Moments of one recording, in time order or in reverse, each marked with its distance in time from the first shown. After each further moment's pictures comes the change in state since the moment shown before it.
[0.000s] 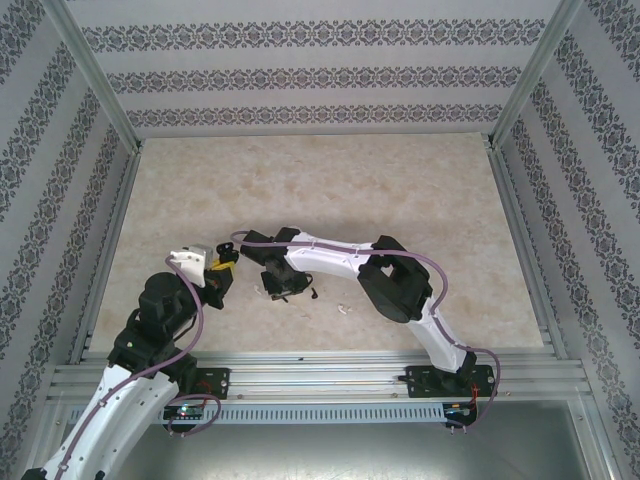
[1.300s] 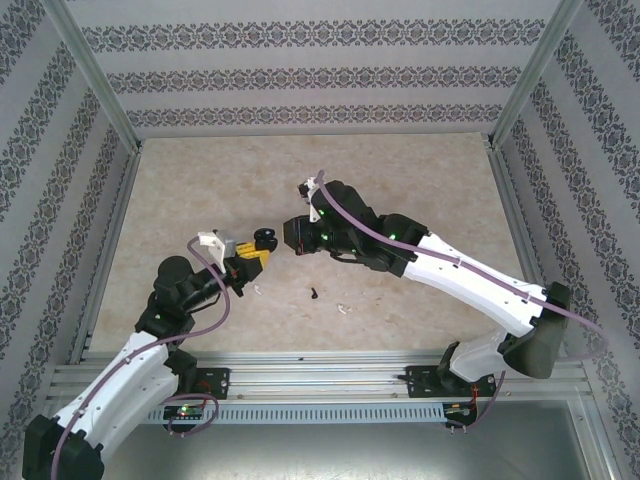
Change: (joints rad) left arm 0.000 0.330 -0.076 0.682 0.408 -0.043; right arm -0.044 -0.813 -0.312 0.407 0.030 -0.057
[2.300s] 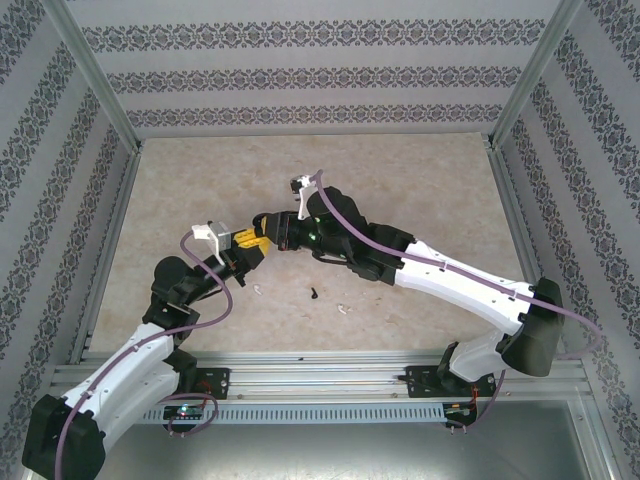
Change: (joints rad) left arm 0.000 0.101 -0.014 0.330 0.004 -0.081; right arm 0.019 0.019 -0.108 0.332 -0.003 0.131
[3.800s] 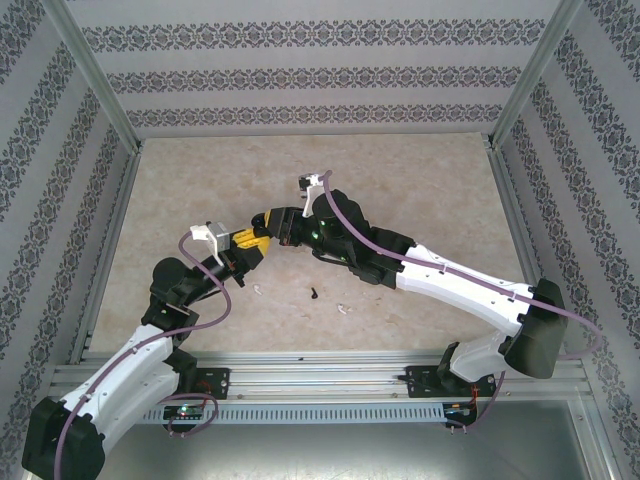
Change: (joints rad) left arm 0.000 -0.018 0.000 -0.009 -0.001 0.001; right arm -0.002 -0.019 -0.067 0.119 0.061 0.046
